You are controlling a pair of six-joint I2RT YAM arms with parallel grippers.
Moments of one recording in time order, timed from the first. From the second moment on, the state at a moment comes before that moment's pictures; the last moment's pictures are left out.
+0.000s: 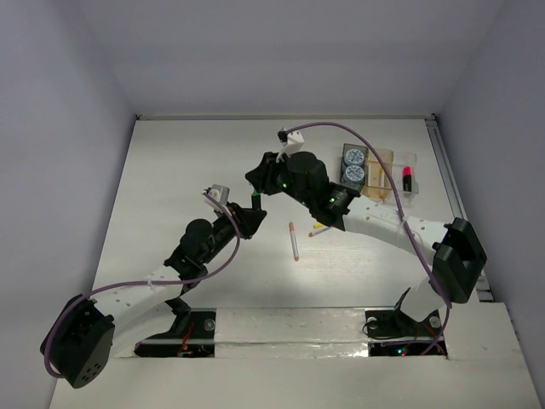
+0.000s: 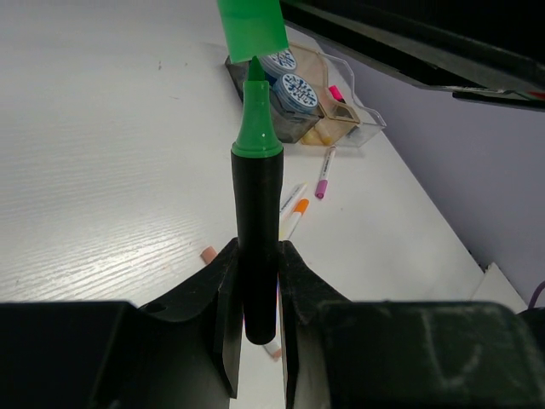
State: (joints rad) left arm -0.67 0.93 0.26 0.66 0.04 -0.58; right arm 0.91 1.57 1.26 0.12 0.16 0.54
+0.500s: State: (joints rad) left arm -0.67 0.92 0.26 0.62 0.00 -0.56; right arm 0.93 1.57 1.24 0.13 0.21 0.52
